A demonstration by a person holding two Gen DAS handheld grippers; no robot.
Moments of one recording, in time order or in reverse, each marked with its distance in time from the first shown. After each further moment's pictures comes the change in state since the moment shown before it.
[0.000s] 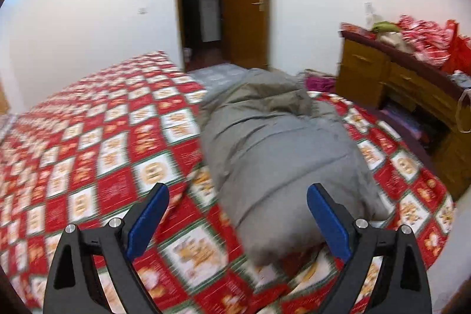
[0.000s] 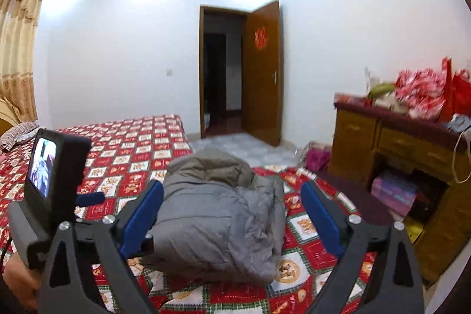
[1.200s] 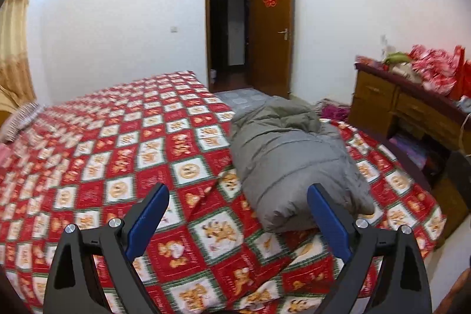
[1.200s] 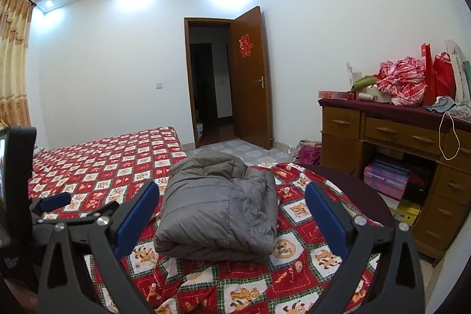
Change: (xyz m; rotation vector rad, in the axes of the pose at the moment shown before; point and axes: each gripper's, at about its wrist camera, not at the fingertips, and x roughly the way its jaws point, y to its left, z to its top) left arm -0.084 0.020 -0.030 -0.101 -0.125 0.018; right arm -0.034 -0.002 -0.013 0.092 -0.026 -0.028
